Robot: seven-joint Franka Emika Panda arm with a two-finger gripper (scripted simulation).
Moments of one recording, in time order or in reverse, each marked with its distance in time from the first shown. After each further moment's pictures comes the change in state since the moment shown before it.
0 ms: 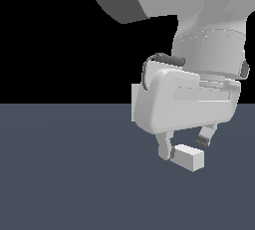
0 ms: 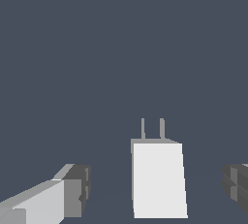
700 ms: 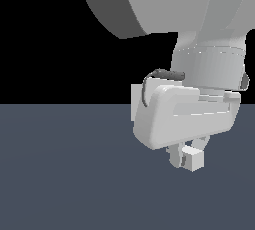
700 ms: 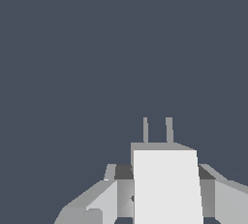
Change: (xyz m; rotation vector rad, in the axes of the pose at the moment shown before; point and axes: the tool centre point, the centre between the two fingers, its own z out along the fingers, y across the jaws) arm -0.003 0.000 0.017 -0.001 0.000 0.001
